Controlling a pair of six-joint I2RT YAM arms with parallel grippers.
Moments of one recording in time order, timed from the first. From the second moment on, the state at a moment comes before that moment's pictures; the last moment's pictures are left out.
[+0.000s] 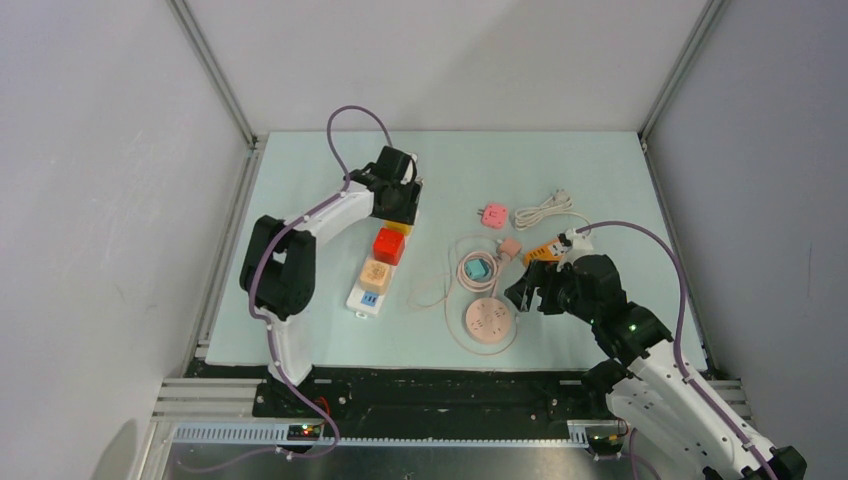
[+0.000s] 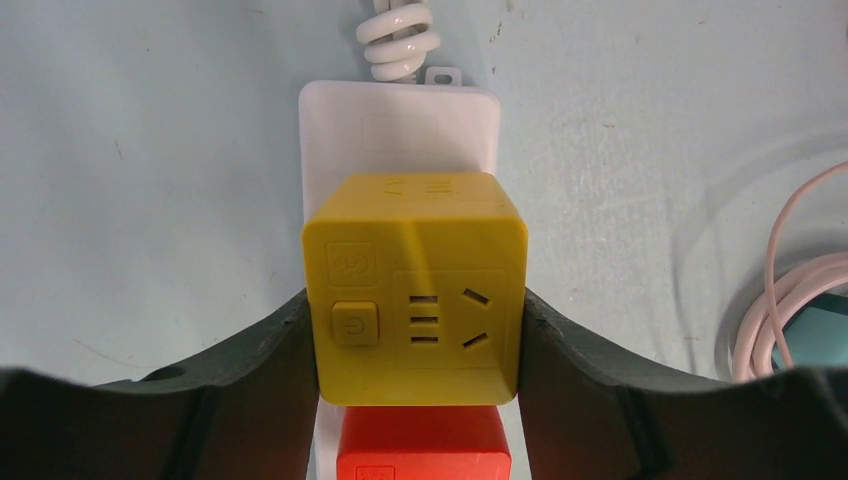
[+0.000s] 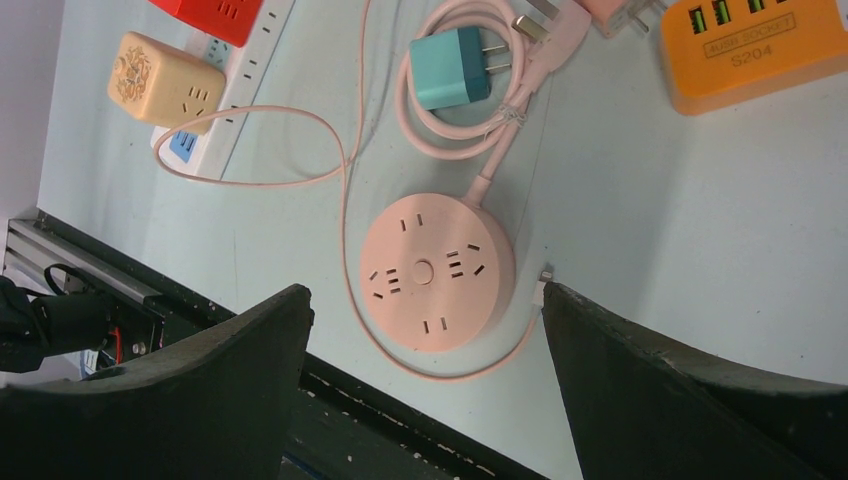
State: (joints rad) left arm -0.47 1.93 1.49 -0.57 -0.09 -0.18; right arm 0.52 0.62 0.56 -0.50 -0.10 0.53
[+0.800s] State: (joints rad) left arm -0.47 1.94 1.47 -0.52 -0.11 -0.21; right arm 0.51 0.62 0.56 -0.50 -0.11 0.53
